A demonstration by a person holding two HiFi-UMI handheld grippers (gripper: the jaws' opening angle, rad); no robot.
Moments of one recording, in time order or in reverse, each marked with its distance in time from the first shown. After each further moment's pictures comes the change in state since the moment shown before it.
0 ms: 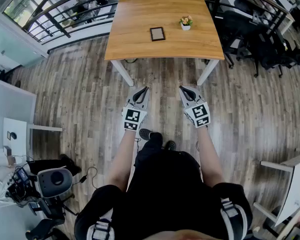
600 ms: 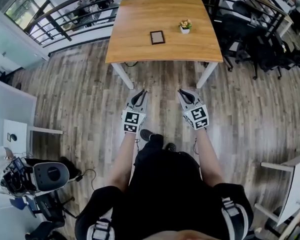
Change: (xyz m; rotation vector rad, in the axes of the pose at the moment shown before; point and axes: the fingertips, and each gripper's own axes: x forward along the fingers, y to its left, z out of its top) left arm -0.019 0.002 -0.011 -0.036 0.031 0.011; right arm -0.011 0.017 -0.004 0.030 0.015 -0.006
